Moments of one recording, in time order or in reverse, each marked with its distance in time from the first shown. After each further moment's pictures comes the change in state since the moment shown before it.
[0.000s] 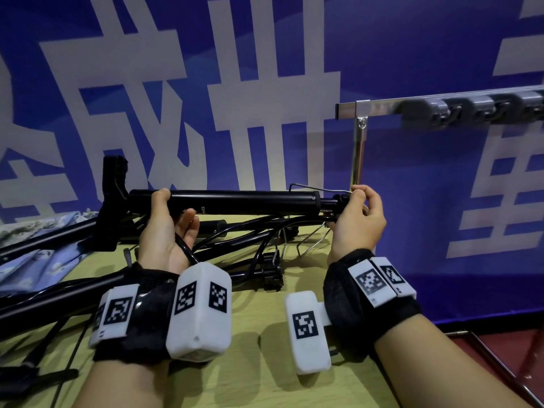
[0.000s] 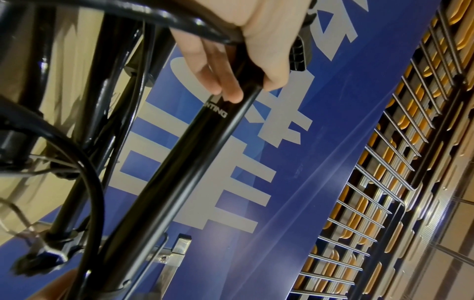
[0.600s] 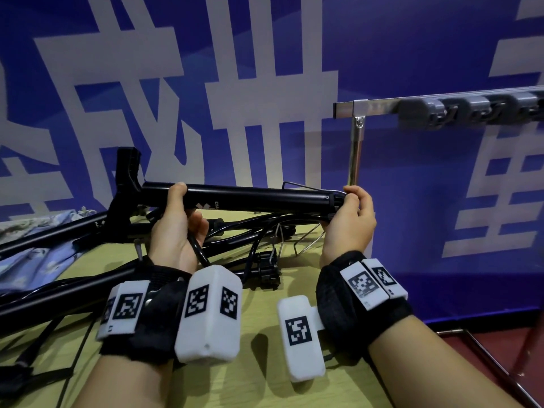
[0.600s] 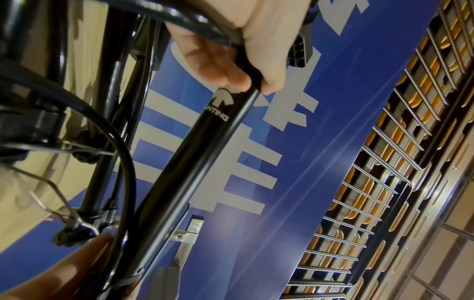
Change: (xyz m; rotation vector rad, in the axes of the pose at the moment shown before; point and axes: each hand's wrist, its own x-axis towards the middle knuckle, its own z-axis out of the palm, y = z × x) left_hand -0.003 -0.009 0.010 0.061 -0.040 -0.057; right_hand -0.009 -0.004 0.000 0.065 -0.032 0.026
